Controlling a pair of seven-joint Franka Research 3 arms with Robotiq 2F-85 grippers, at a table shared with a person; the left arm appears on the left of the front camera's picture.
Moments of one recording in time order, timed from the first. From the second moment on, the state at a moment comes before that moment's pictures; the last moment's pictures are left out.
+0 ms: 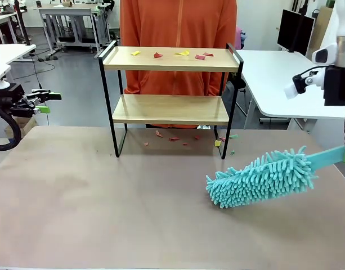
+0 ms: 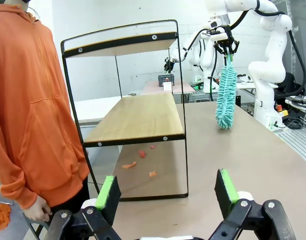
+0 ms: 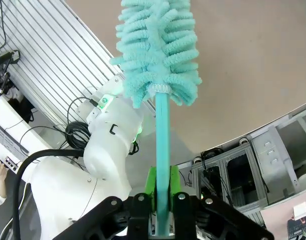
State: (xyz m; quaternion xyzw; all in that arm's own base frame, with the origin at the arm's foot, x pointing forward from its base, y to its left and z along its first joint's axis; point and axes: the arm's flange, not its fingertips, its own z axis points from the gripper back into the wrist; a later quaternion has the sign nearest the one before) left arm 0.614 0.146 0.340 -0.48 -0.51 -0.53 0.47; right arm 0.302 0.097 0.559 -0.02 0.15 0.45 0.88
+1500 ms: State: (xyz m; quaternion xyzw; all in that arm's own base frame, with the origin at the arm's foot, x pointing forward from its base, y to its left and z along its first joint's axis) left arm 0.614 0.146 0.340 -0.48 -0.51 -0.53 0.47; right arm 0.301 0.097 0.559 -0.02 0.15 0.45 0.88
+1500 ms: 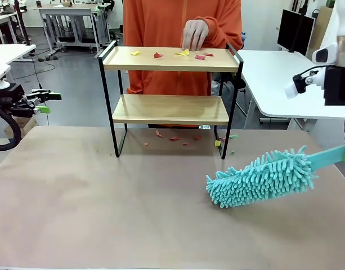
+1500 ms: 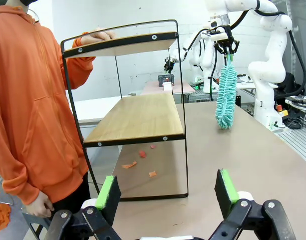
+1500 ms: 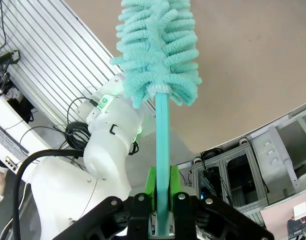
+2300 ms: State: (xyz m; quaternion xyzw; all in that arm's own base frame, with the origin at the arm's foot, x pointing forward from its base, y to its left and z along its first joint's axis) left arm 0.614 0.146 0.340 -0.48 -0.51 -0.53 0.47; right arm 0.301 0.097 0.559 -0.02 0.15 0.45 0.88
